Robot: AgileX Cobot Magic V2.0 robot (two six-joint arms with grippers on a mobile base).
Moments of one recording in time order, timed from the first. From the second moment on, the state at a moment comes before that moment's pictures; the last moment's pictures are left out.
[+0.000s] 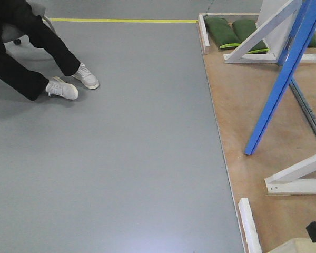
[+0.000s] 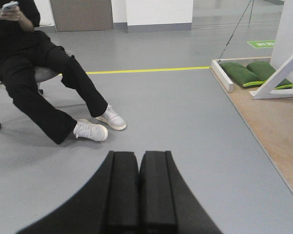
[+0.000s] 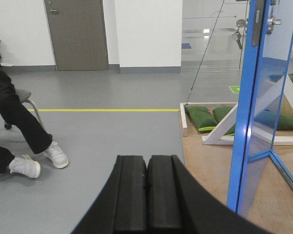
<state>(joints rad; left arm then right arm) 0.00 -0.01 0.03 0.07 0.28 -0.02 0.08 -0.01 0.03 -0.02 0.15 0.04</state>
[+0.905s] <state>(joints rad) 0.00 -0.01 0.03 0.07 0.28 -0.02 0.08 -0.01 0.03 -0.02 0.15 0.04</state>
